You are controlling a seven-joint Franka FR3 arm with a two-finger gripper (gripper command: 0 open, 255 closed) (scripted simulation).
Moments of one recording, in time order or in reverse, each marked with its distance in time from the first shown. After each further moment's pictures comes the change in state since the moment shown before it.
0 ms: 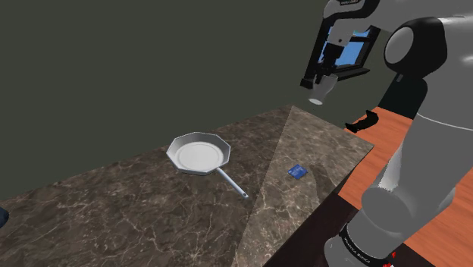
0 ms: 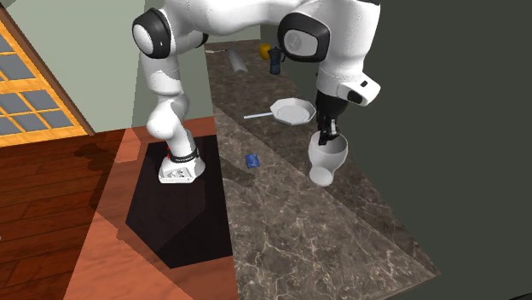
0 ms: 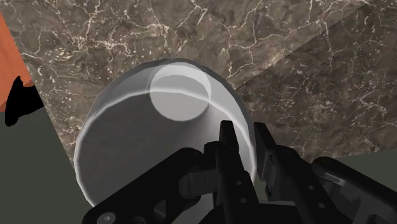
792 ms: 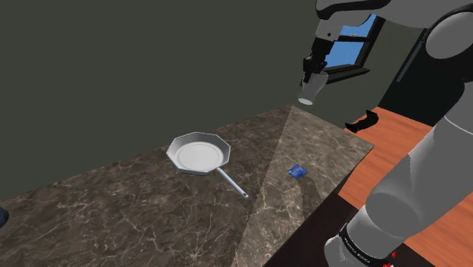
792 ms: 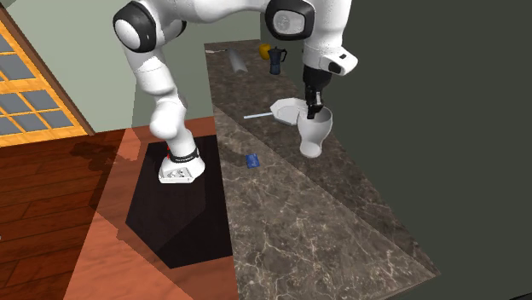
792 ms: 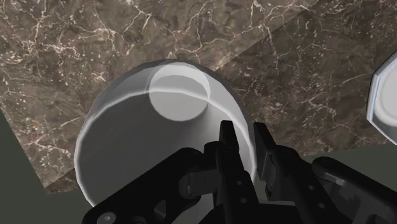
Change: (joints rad) arm 0.121 -0.207 0.091 -0.192 -0.089 0.024 0.212
